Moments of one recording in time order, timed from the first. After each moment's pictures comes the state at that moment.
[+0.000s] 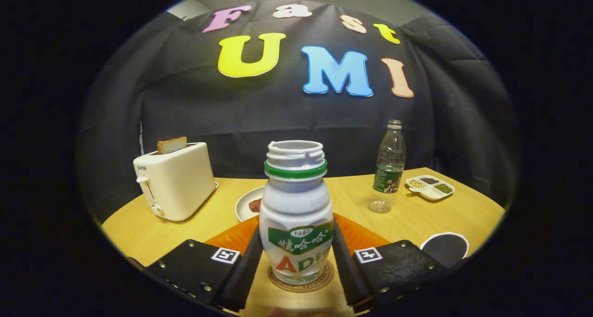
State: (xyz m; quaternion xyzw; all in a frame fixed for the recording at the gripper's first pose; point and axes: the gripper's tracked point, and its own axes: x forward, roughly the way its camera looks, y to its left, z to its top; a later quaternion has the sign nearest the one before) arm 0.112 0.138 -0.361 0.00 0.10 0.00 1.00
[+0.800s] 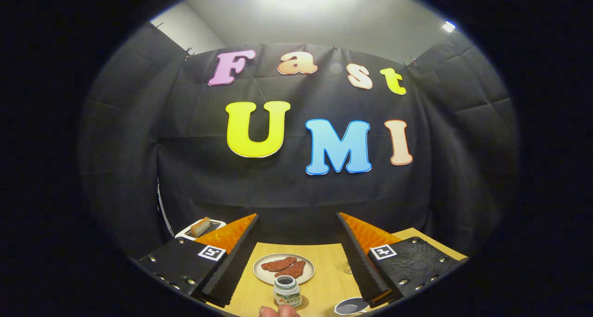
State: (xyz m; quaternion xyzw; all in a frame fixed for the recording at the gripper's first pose) arm 0.051 0.124 -0.075 -0.02 -0.02 0.03 1.00
